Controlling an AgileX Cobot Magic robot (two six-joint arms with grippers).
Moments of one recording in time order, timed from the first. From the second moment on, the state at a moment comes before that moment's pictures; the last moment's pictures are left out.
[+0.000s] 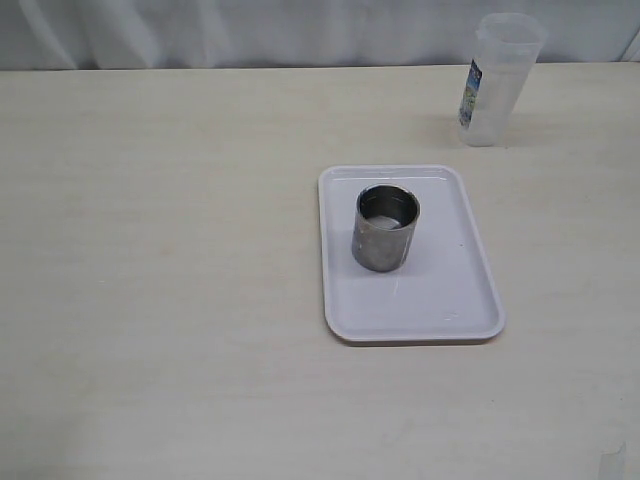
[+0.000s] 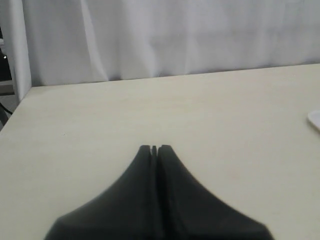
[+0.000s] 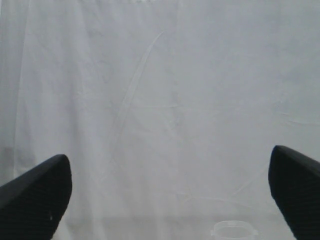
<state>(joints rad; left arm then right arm) -0.12 0.00 0.00 0.07 0.29 -0.02 -0.10 0.15 -0.24 -0.84 -0.34 1.01</state>
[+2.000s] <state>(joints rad) -0.08 0.00 0.00 0.07 0.33 0.00 -0.10 0.15 -0.24 -0.84 -0.34 1.01</state>
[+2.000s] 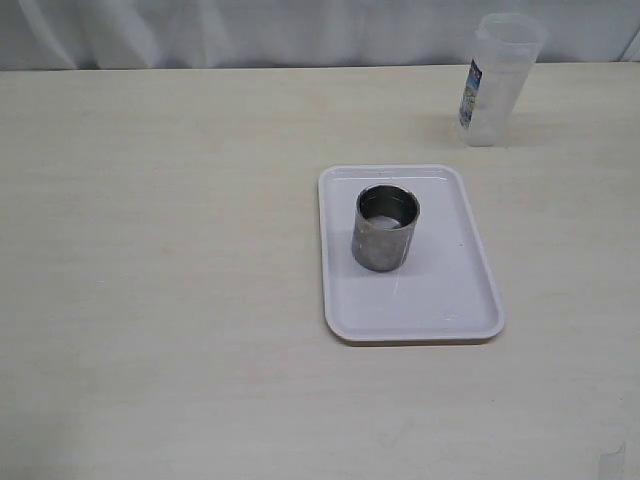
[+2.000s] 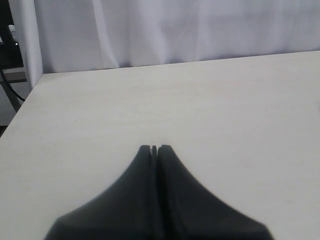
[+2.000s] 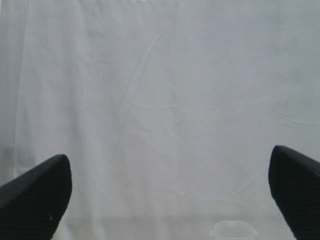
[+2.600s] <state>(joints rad) -0.08 0.00 0.00 0.07 0.33 0.00 -0.10 0.15 -0.21 -0.83 -0.44 0.86</state>
